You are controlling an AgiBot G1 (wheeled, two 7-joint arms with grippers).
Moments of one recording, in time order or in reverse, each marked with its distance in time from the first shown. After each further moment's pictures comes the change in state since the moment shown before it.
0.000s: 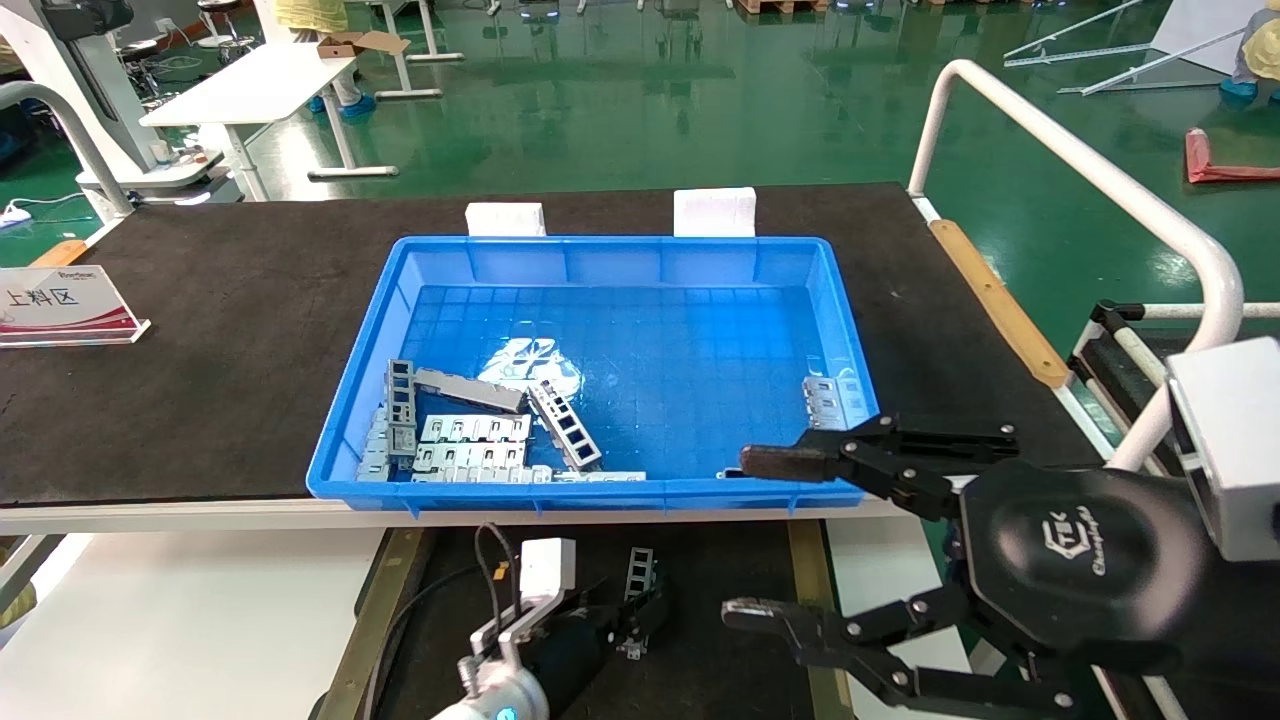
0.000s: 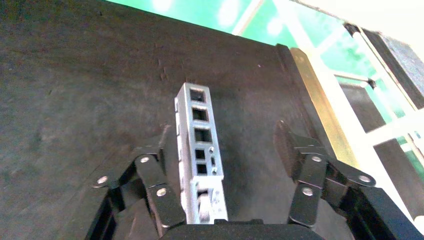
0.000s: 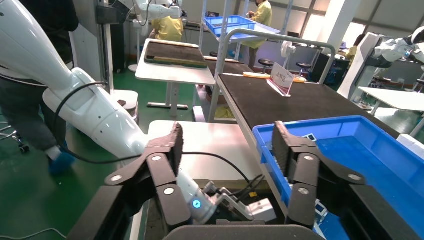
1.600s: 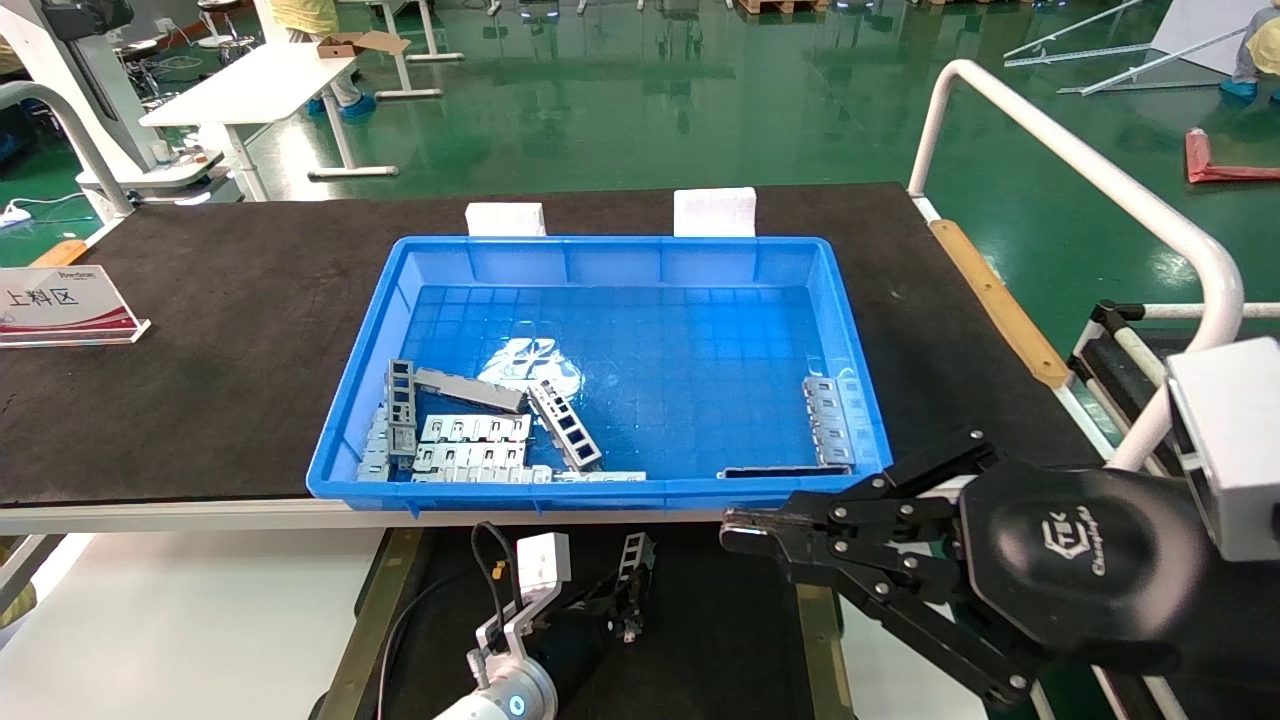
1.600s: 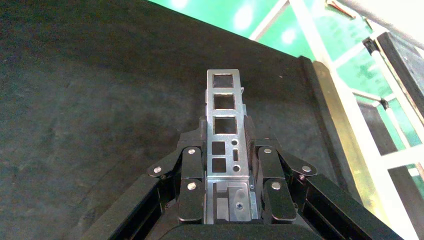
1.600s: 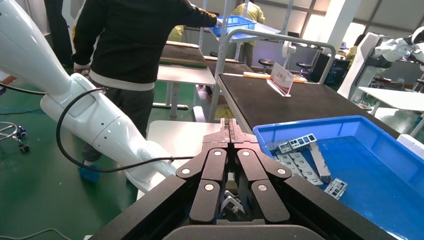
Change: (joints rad) left arm -0.024 0.094 -0.046 0.109 -0.068 -0.039 0.047; right arm 0.000 -0.001 0.002 0.000 -0.001 -0.001 0.001
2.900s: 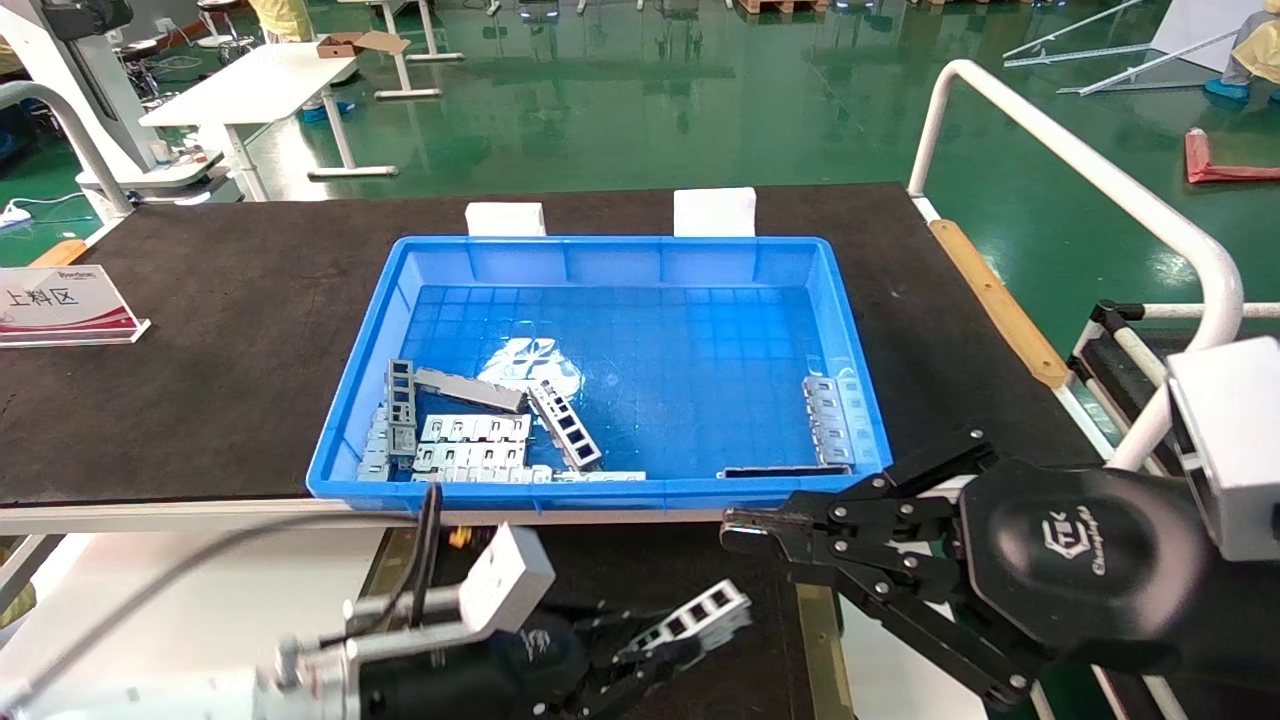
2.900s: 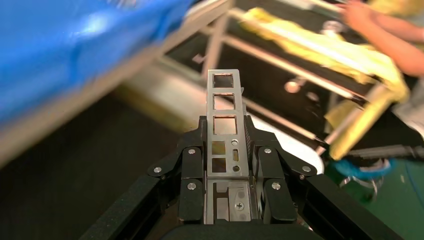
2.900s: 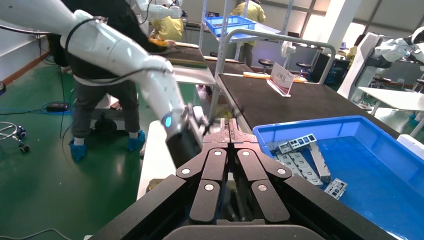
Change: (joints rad) left arm -0.177 -0.526 0.100 -0.432 0.061 0.711 0.134; right arm 0.000 -0.001 0.001 0.000 -0.001 -0.001 0.001
